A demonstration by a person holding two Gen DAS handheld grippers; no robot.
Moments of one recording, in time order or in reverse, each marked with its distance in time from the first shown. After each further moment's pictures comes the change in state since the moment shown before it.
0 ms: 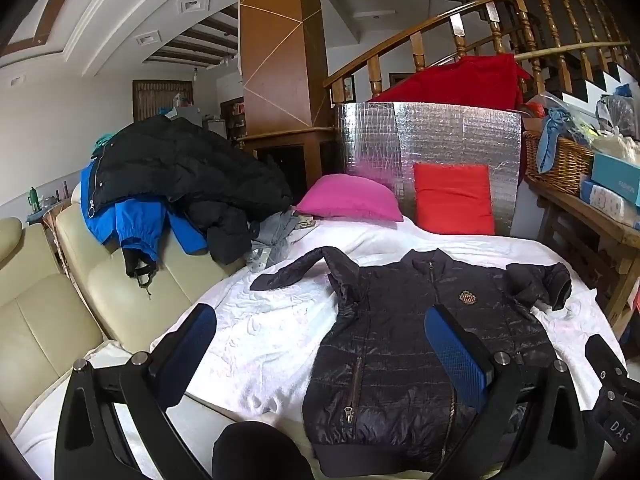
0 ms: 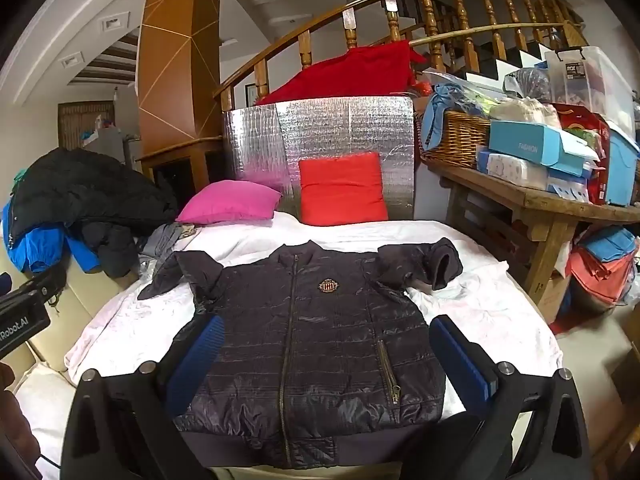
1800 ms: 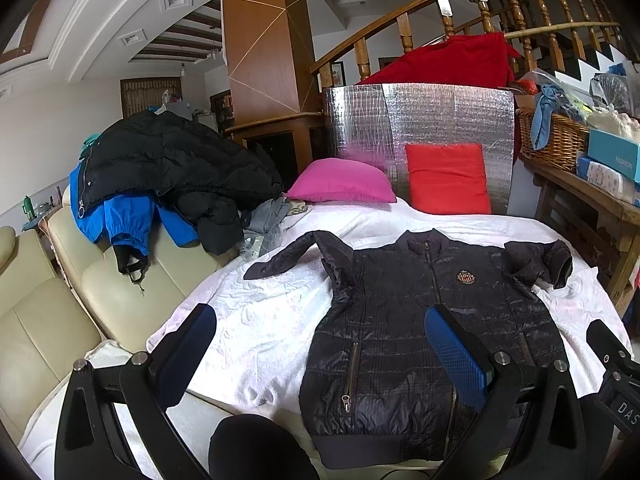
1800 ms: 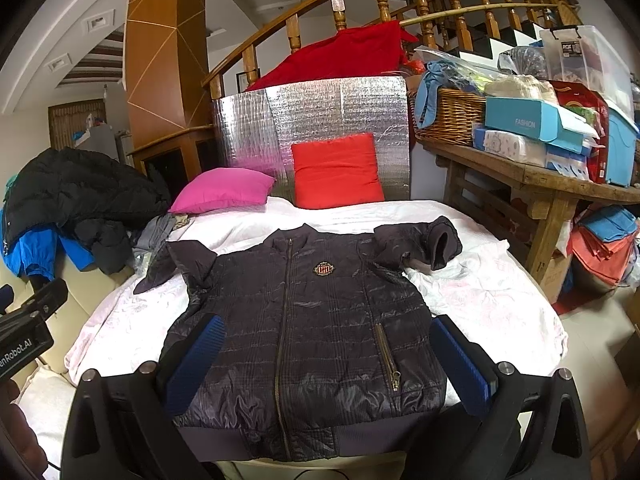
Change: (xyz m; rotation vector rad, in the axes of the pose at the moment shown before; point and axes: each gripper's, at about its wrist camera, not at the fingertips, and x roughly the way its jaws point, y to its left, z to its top) left arm 0.013 -0.013 -0.007 0.048 0.049 -0.009; right arm 0.019 -0.013 -0.005 0.044 0.059 -0.006
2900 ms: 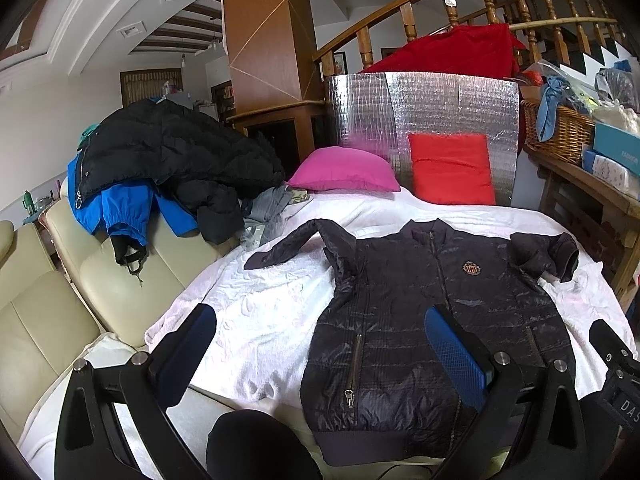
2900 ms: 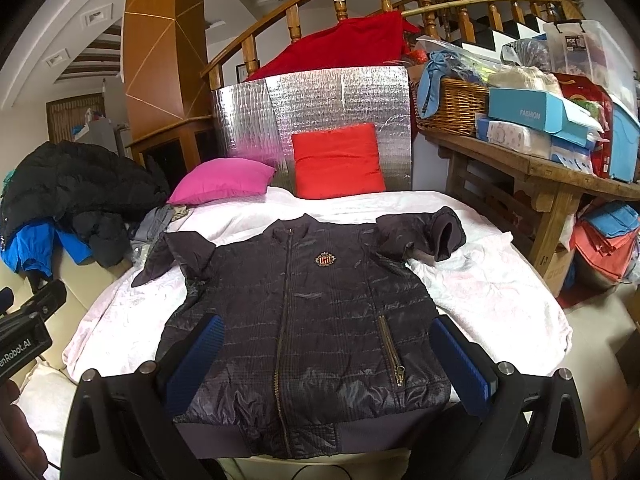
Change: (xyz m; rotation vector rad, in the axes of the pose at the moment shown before) left arm 0.018 -0.001 -0.006 -0.002 0.044 0.005; right arm 0.017 0.003 -0.003 0.000 0.037 -0.003
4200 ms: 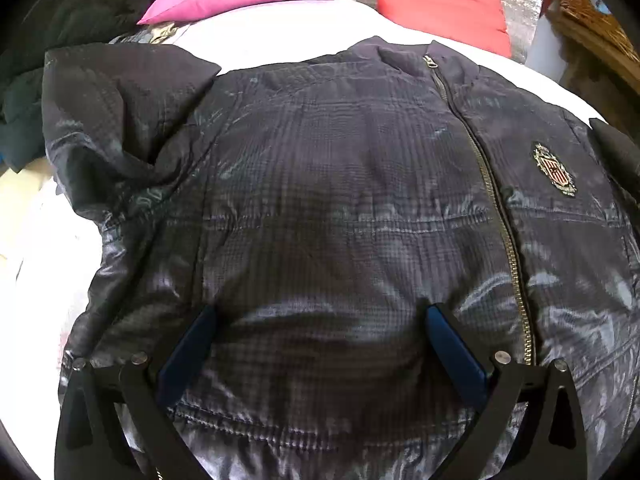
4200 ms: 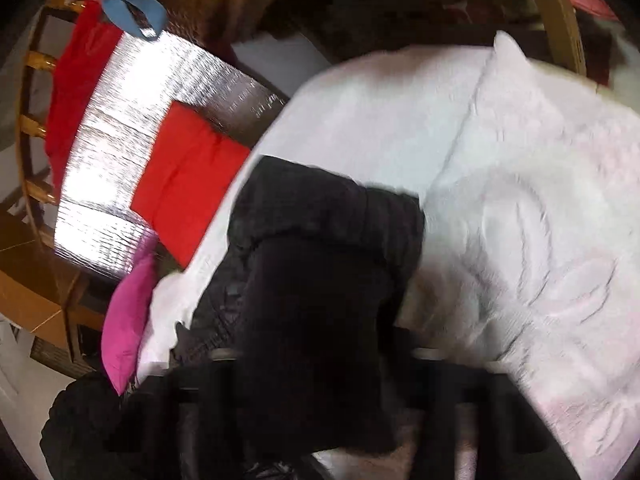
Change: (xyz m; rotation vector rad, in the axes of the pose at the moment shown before) left arm 0.389 -0.151 -0.056 0.086 0.547 -0.154; right arm 0.440 -0.316 0.061 0.844 0.271 0.080
